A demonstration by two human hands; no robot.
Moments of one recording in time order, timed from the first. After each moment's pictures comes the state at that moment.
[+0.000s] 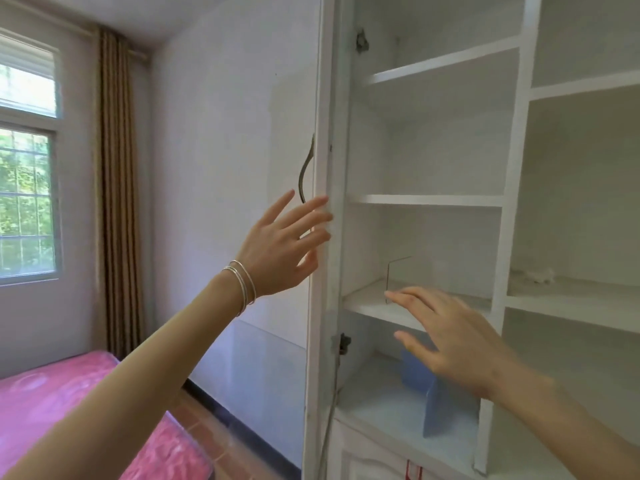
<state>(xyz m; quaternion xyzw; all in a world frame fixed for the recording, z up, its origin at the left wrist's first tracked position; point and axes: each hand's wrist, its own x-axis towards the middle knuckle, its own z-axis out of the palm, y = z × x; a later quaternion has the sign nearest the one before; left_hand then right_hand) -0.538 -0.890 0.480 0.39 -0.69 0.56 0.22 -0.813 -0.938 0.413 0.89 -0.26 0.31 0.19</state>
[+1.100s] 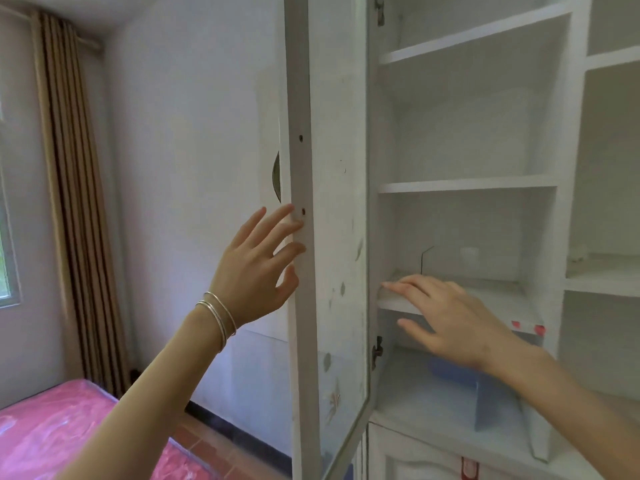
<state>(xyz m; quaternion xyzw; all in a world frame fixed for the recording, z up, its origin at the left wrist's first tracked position) -0.396 -0.889 0.452 0.39 -0.70 0.52 0.30 -0.678 -0.957 0.410 0.88 -0.32 0.27 0.21</state>
